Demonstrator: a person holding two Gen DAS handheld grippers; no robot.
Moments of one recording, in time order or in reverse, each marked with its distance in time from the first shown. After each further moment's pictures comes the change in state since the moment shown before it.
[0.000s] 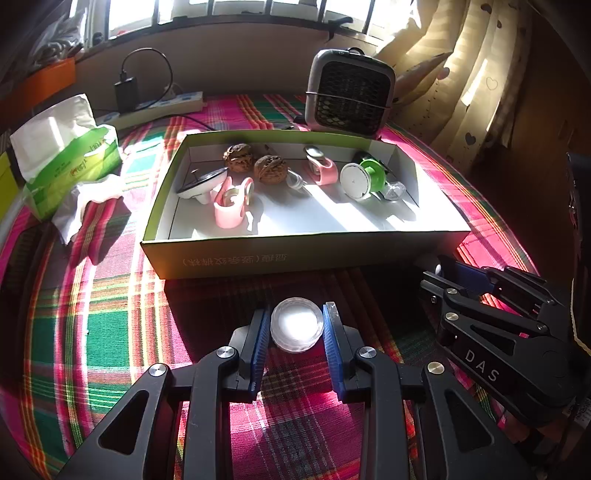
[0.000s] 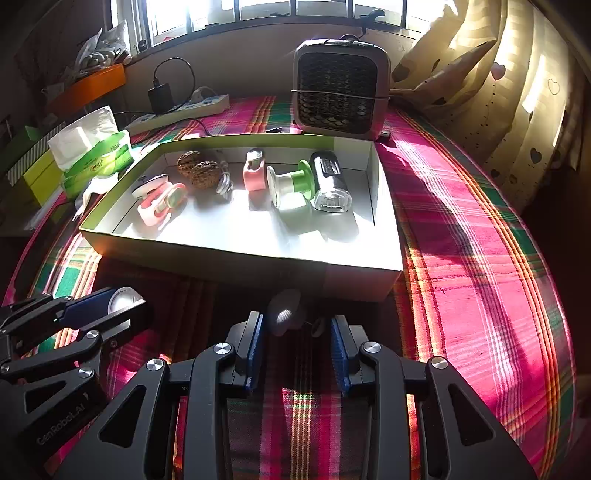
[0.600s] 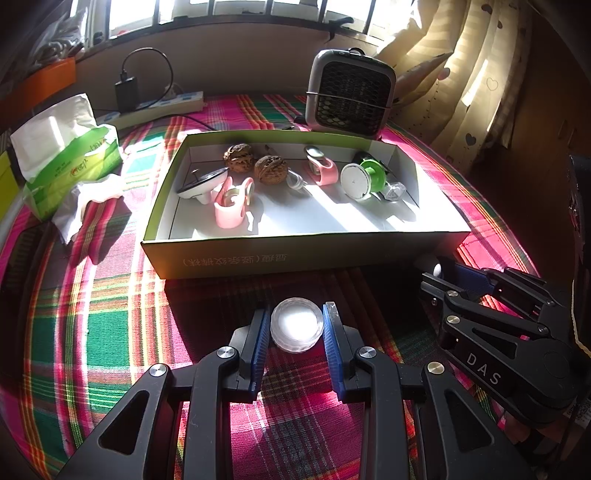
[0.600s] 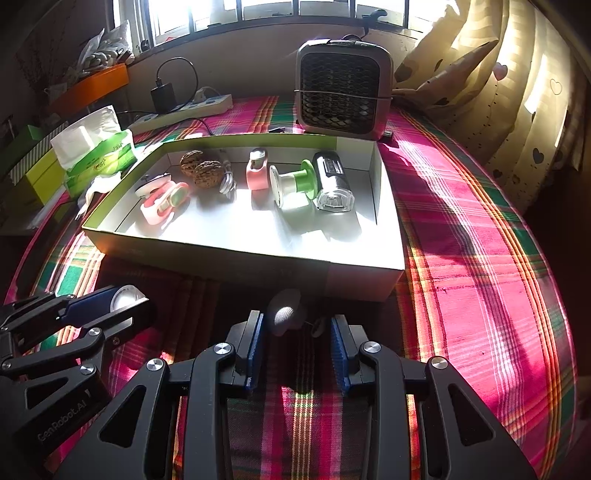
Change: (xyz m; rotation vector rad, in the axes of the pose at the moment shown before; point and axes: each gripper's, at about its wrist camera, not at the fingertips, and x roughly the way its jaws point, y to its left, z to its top) left arm -0.001 0.000 0.000 -0.004 0.000 -0.002; right arm 0.000 0.000 0.000 -0.005 -0.001 0.008
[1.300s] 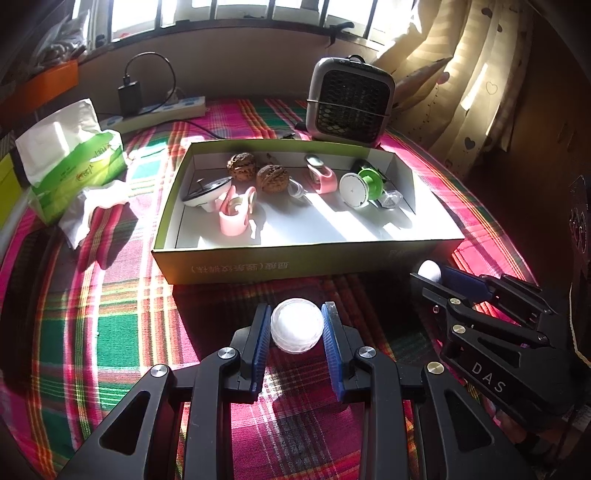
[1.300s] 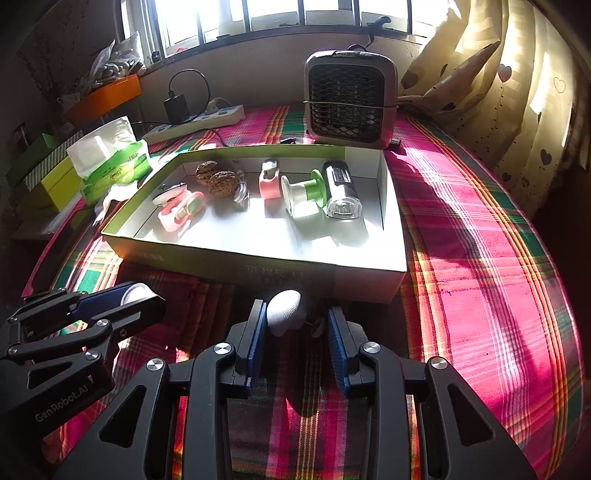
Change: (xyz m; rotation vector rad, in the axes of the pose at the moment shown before) left arm -0.011 0.001 0.005 -0.002 -0.011 -0.002; right arm -0.010 -0.003 -0.003 0.007 -0.040 0.065
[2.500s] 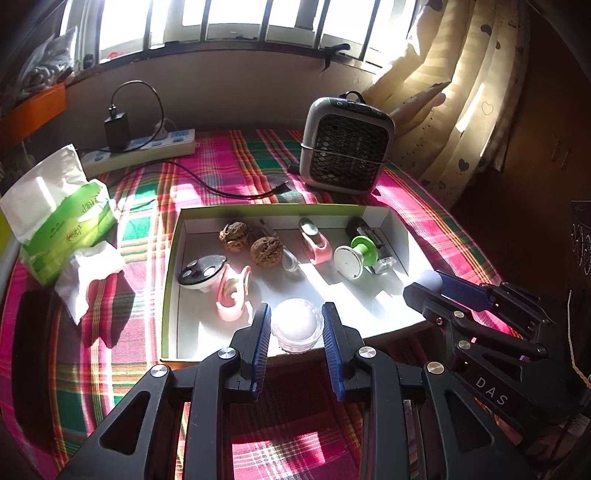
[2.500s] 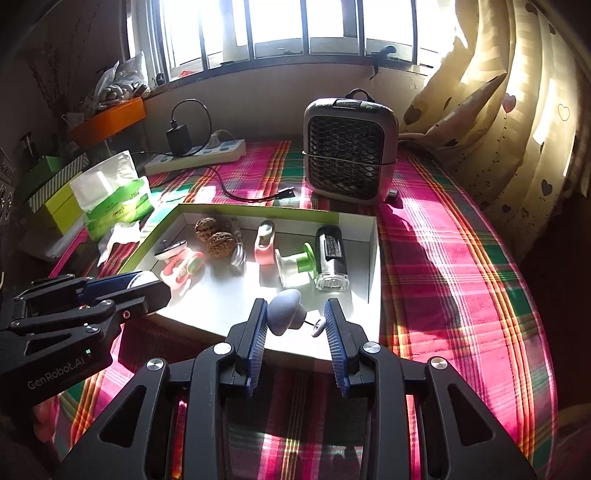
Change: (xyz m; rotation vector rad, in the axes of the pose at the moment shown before) left arm -0.001 0.005 0.061 0.006 -0.043 -0.037; right arm -0.008 -0.009 0.048 -0.030 -0.064 0.004
